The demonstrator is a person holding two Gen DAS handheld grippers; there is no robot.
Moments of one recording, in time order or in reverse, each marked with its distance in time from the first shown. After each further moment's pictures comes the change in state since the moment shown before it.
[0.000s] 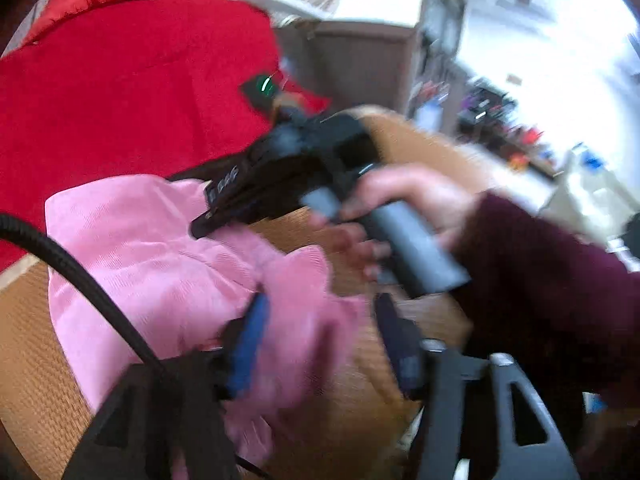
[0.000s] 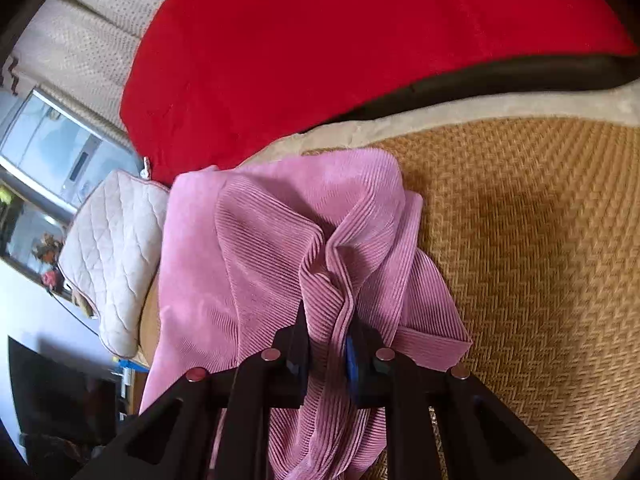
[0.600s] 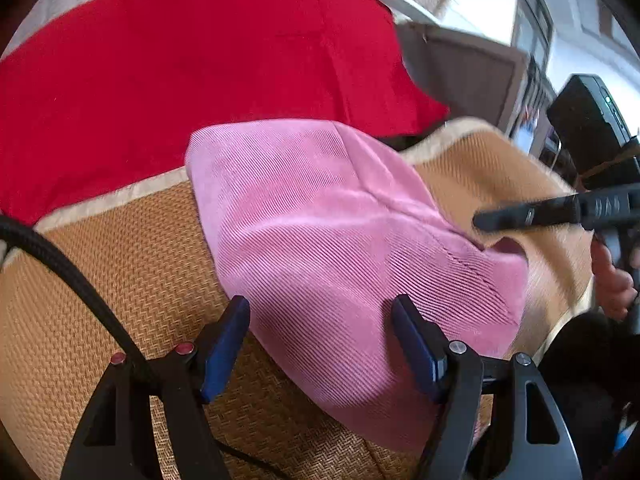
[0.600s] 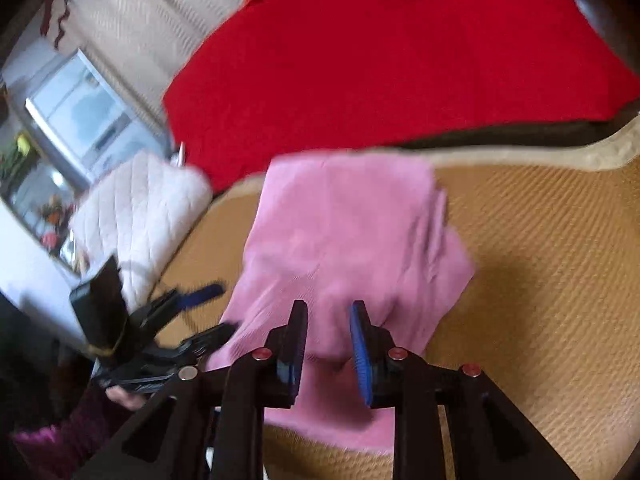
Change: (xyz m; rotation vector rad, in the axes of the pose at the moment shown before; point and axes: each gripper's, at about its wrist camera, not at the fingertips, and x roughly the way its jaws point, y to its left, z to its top) left arm 0.013 0.081 -0.040 -0.166 0.057 0.303; right arm -0.072 0.074 -0.084 -0.153 -0.081 -0.044
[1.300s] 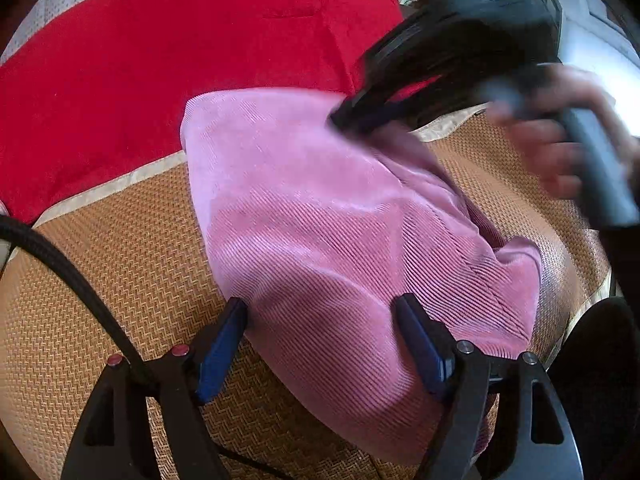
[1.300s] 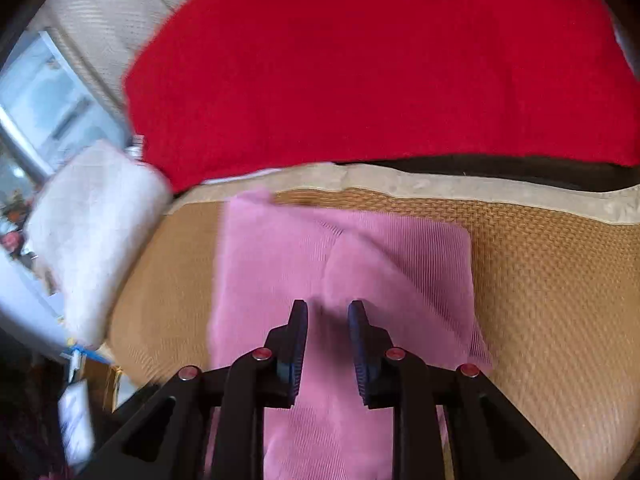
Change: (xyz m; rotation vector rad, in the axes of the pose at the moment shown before) left arm -0.007 -0.016 -0.016 -0.013 0.029 0.049; right arm 0.097 0.006 0.108 0.018 0.076 -0.166
